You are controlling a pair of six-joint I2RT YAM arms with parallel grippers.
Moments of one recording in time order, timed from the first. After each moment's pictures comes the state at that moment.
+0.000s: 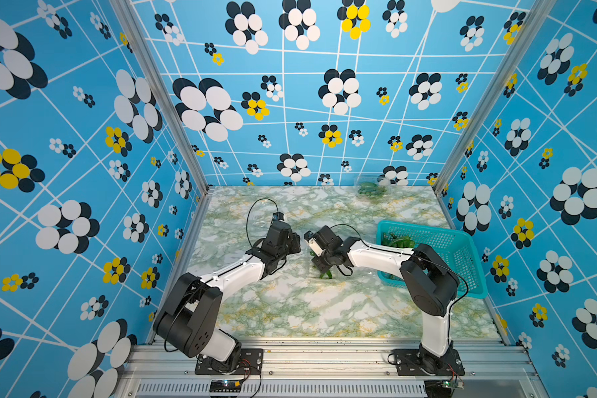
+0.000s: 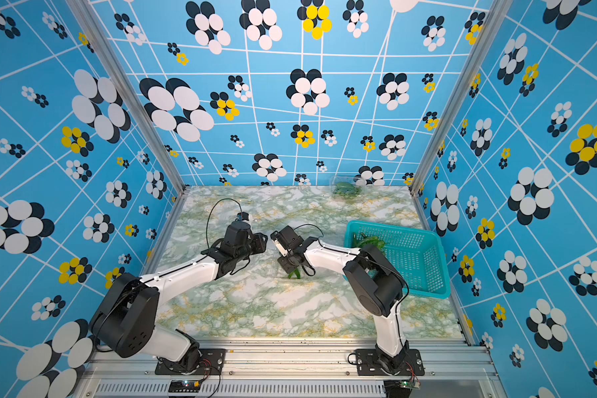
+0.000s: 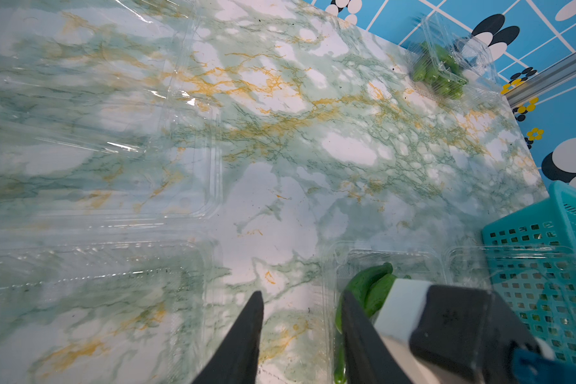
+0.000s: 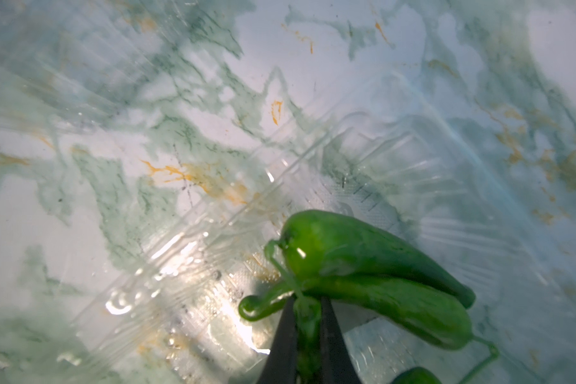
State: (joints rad) left arm -0.48 1.50 0.82 0.05 -0.04 -0.58; right arm 0.80 1.95 1.29 -0.39 0.05 -0.01
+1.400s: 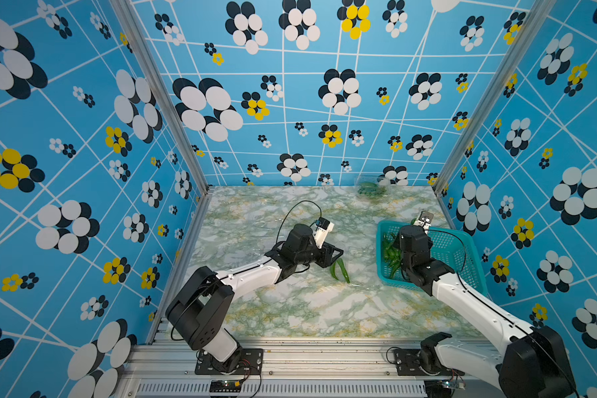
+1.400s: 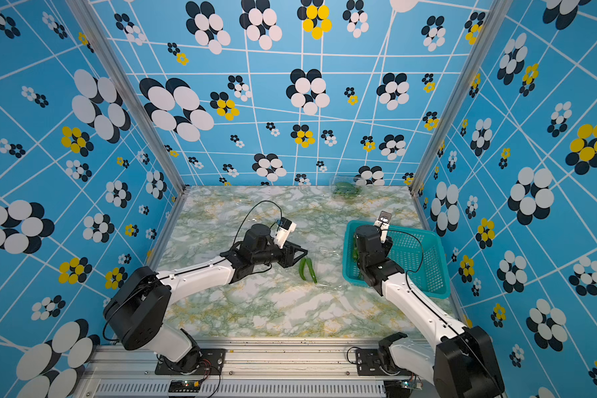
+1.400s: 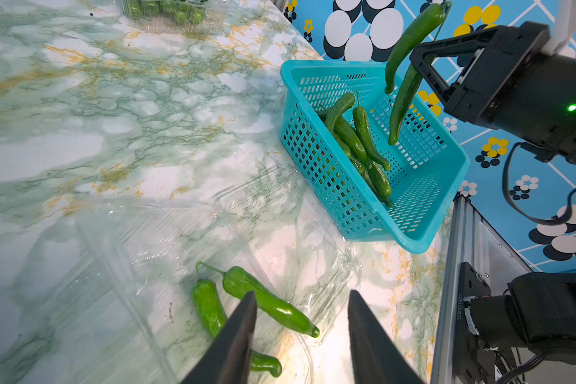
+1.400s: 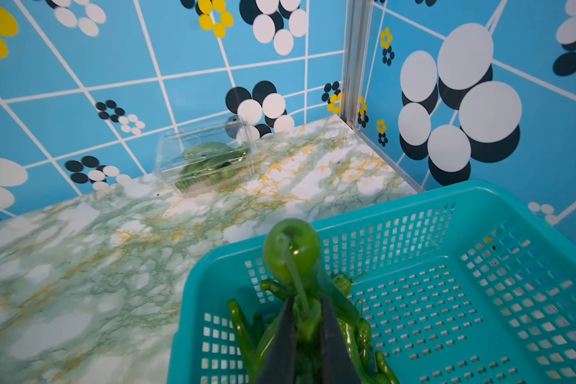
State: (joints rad) left arm -0.69 1.58 0.89 0.22 0.42 -0.34; right arm 0.35 1.18 0.70 -0.07 0.75 0.42
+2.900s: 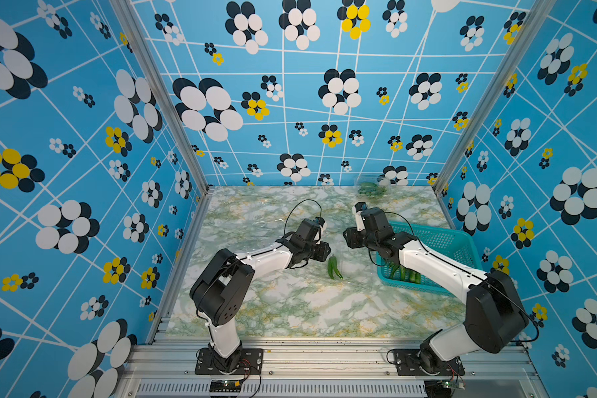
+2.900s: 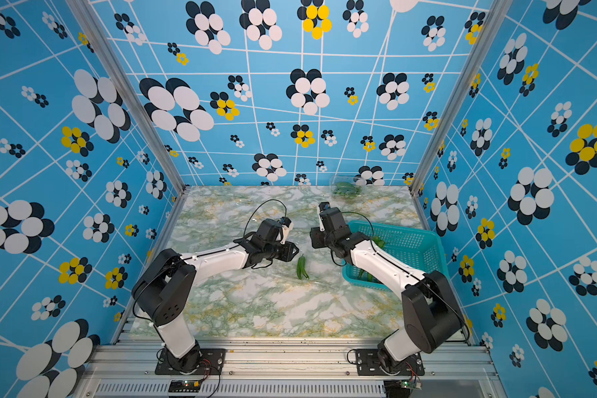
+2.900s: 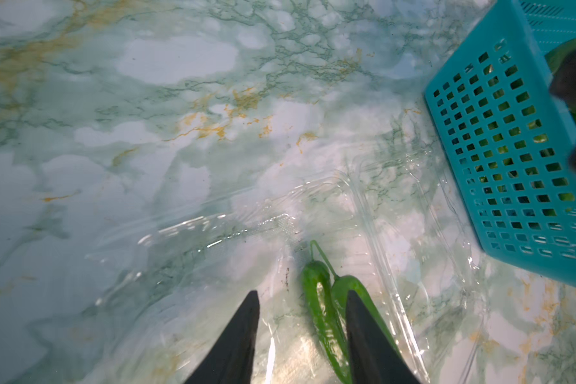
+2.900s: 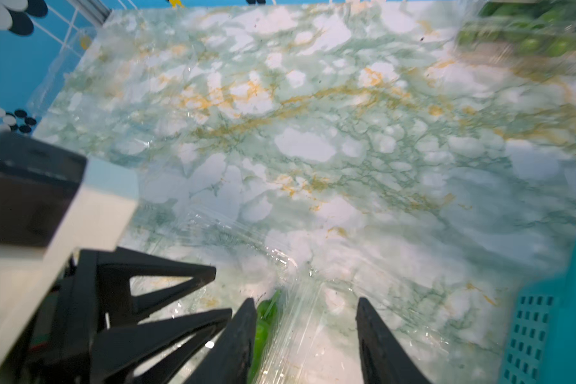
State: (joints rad) left arm -0.63 1.79 1.08 -0.09 0.18 -0.35; right arm 0.55 1.57 1.09 -0.30 0.04 0.29
